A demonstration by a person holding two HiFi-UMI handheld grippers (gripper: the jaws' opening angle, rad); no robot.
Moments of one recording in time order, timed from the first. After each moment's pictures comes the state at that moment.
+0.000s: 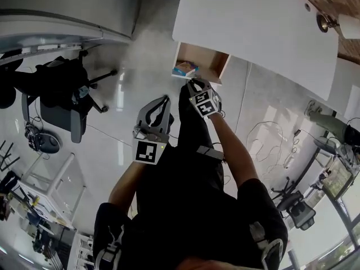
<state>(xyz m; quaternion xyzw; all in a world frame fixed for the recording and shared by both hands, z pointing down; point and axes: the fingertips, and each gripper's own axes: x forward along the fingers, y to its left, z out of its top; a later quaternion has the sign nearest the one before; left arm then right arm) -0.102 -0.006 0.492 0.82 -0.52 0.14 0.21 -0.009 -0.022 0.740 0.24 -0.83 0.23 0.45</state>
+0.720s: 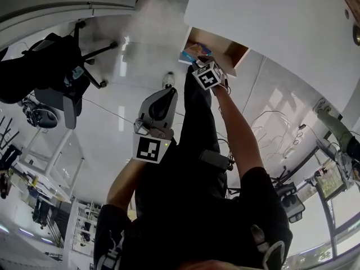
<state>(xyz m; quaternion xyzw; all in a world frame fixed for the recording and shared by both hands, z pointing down) -0.102 -0.039 0.571 0.81 -0.51 0.16 0.23 -0.021 -0.037 0.893 0.14 -0.78 0.29 0.53</state>
